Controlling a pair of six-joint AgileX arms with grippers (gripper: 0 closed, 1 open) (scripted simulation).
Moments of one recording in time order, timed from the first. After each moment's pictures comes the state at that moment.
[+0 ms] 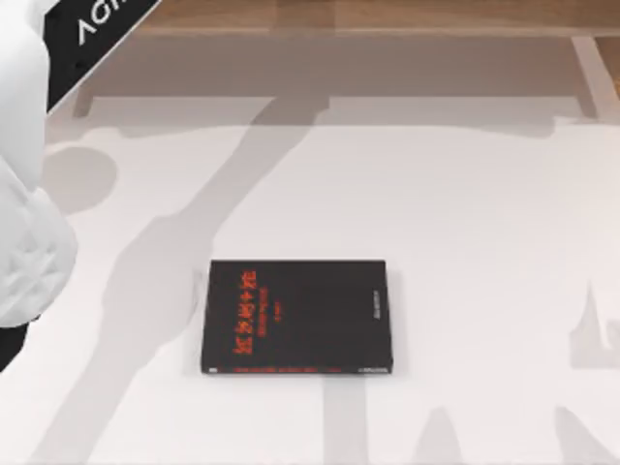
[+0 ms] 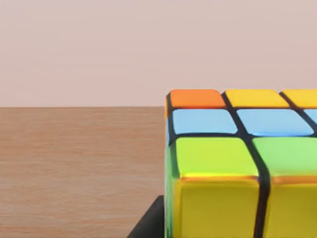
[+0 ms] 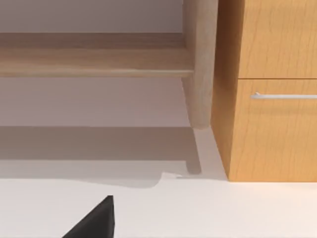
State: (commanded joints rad) left arm -0.58 2.28 2.42 -0.13 -0.53 0.02; right arm 0.00 0.00 0.00 0.00 0.00 0.00
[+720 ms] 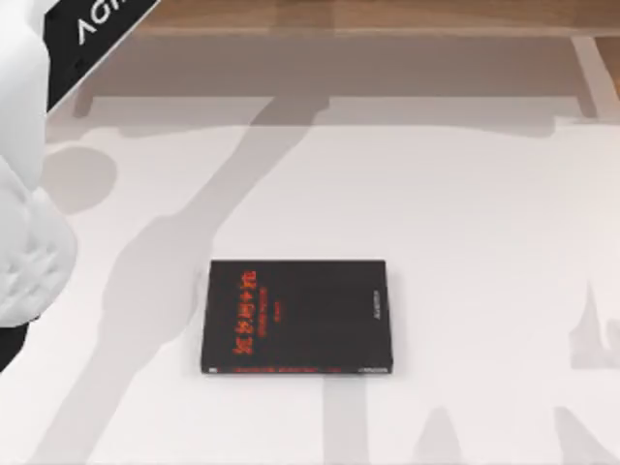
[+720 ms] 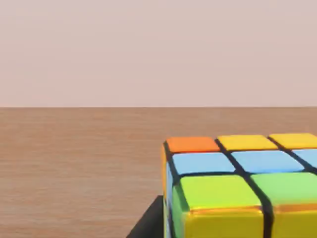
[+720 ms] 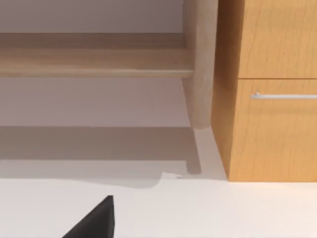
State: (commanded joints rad) left arm -0.58 2.28 2.42 -0.13 -0.53 0.02; right arm 0.00 0.00 0.00 0.00 0.00 0.00
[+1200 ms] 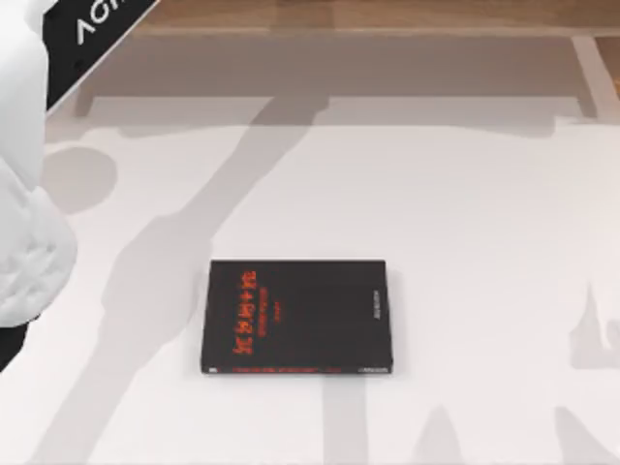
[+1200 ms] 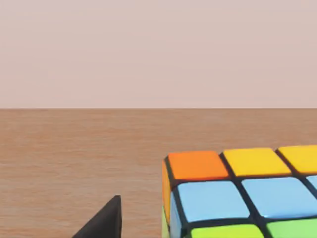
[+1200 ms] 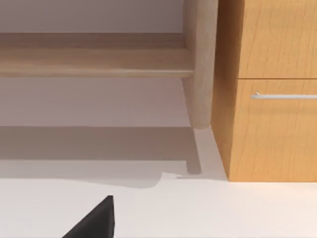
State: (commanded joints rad) left arm -0.58 2.28 2.42 -0.13 -0.53 0.02; right arm 0.00 0.00 0.00 0.00 0.00 0.00
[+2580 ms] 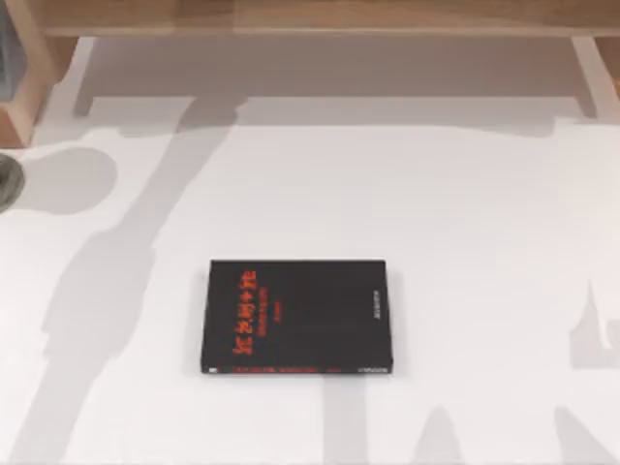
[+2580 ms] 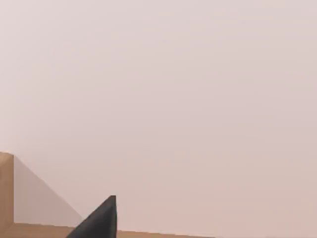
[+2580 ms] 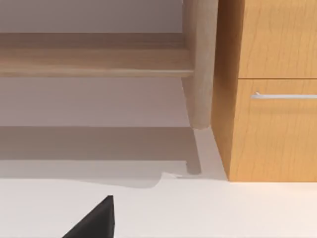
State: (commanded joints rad) left arm -0.40 2.00 2.15 0.08 -0.37 0.02; right arm 0.00 0.00 0.00 0.00 0.00 0.00
